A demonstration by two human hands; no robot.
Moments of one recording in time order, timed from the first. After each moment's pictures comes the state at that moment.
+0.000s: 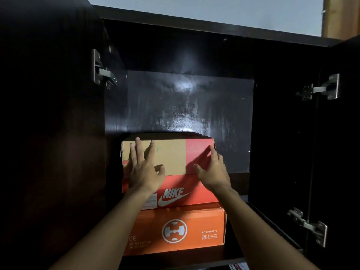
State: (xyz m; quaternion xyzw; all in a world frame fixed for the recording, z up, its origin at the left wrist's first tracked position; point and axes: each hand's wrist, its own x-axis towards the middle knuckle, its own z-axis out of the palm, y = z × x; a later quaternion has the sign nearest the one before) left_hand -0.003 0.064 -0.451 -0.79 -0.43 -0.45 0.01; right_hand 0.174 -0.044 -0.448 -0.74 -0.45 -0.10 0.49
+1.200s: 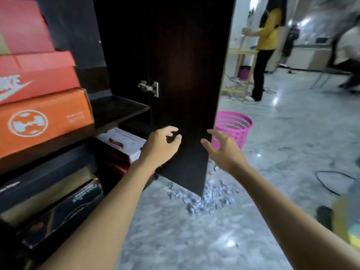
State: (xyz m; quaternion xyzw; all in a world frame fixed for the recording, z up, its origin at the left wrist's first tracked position) left_hand 0.054 -0.267 -0.648 -0.90 -0.01 -0.18 -0.39; right_hand 0.080 -0.474 -0.663 -0.91 -0.13 -0.14 0.36
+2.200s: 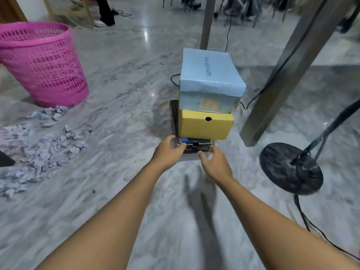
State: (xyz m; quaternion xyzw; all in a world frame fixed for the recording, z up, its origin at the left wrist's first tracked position) left_hand 0.007 -0.783 -0.989 -0.84 0.15 0.25 -0.46; right_hand -0.087 -0.923 -1.047 -0.83 0.39 -0.10 0.38
